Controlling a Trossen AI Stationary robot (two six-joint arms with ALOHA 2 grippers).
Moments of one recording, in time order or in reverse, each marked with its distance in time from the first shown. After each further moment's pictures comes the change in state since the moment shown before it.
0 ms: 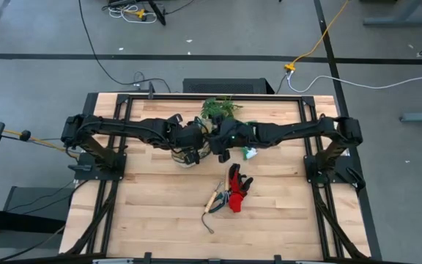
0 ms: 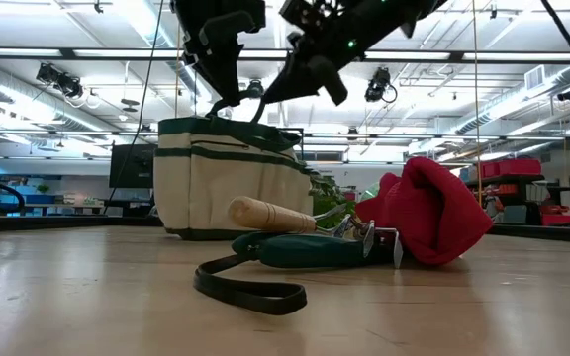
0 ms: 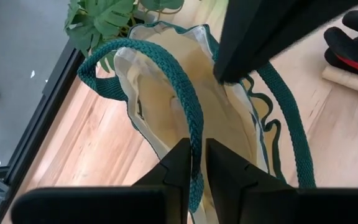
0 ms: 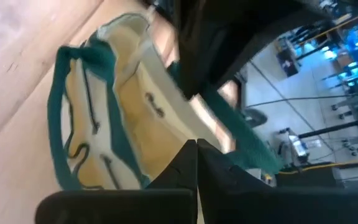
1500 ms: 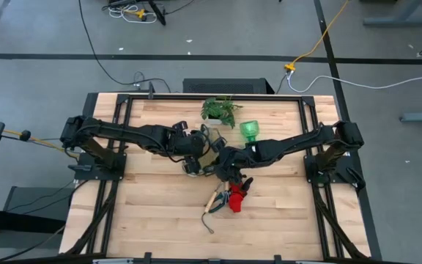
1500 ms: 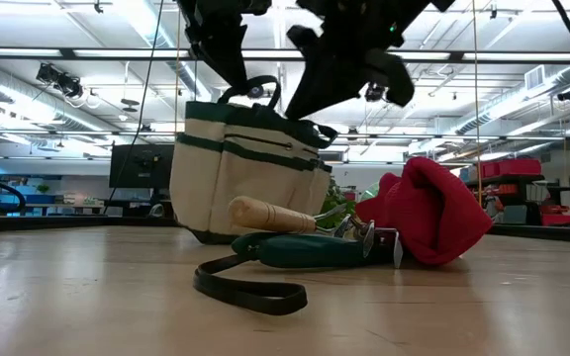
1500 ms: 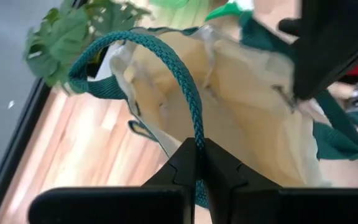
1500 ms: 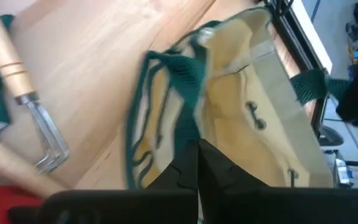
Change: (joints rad) left arm -0.073 0.000 0.000 0.058 0.033 0.052; right arm 0.188 -0.002 0.000 -0.269 0.013 0.004
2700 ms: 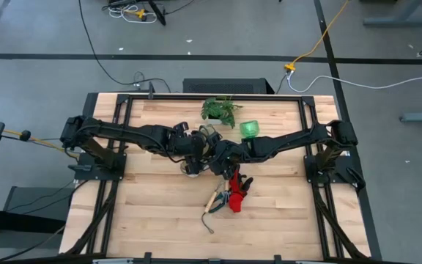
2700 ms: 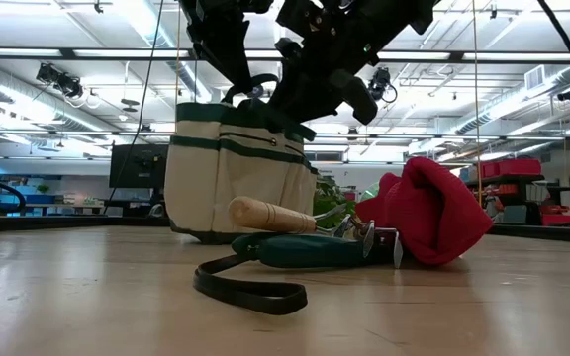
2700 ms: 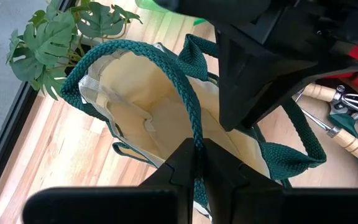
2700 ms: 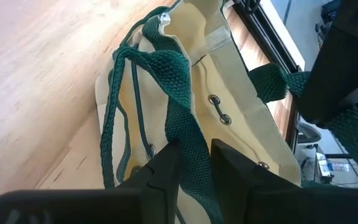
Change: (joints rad) left arm -0.005 0.000 0.000 0.028 0.040 0.000; right arm -0.056 0.062 0.000 0.158 0.007 -0.037
